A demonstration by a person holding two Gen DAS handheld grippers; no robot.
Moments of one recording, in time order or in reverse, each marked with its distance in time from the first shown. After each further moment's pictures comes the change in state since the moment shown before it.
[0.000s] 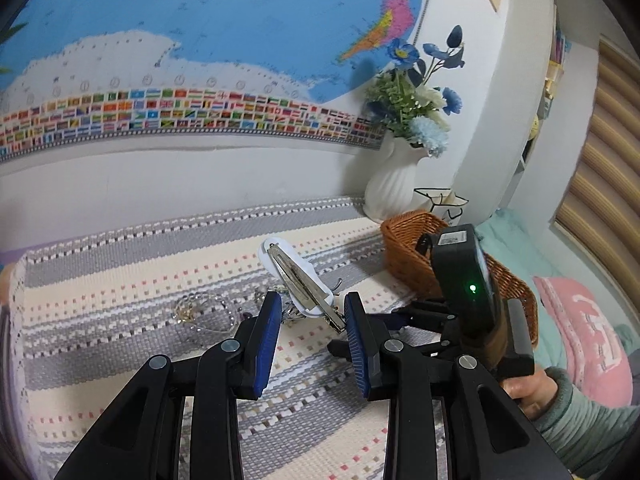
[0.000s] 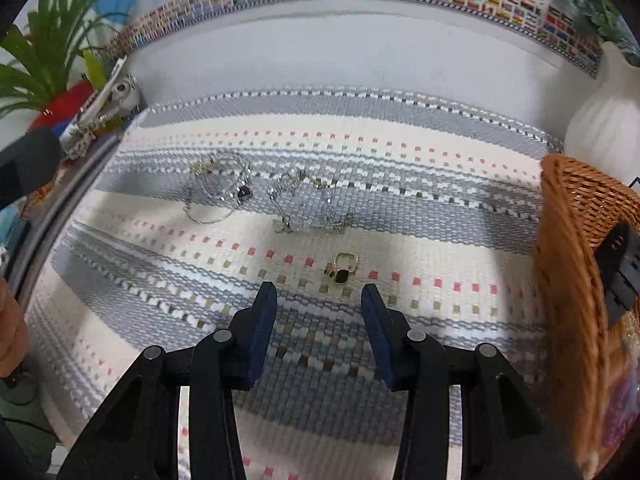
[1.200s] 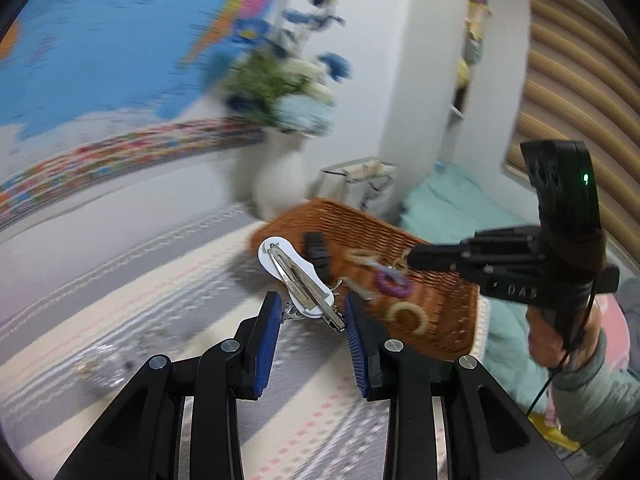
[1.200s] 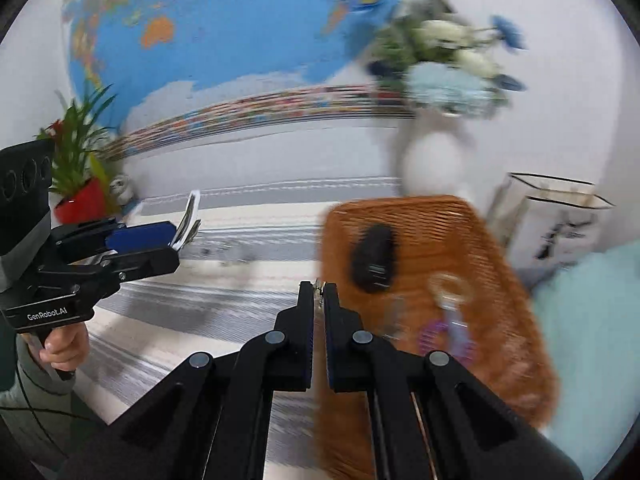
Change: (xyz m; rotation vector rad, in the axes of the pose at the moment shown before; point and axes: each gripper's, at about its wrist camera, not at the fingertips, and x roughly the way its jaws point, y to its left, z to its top) left arm 0.035 -0.142 0.028 0.257 0.085 -0.168; right arm -0.202 -0.115 -0.066 0.188 -0.231 -0.096
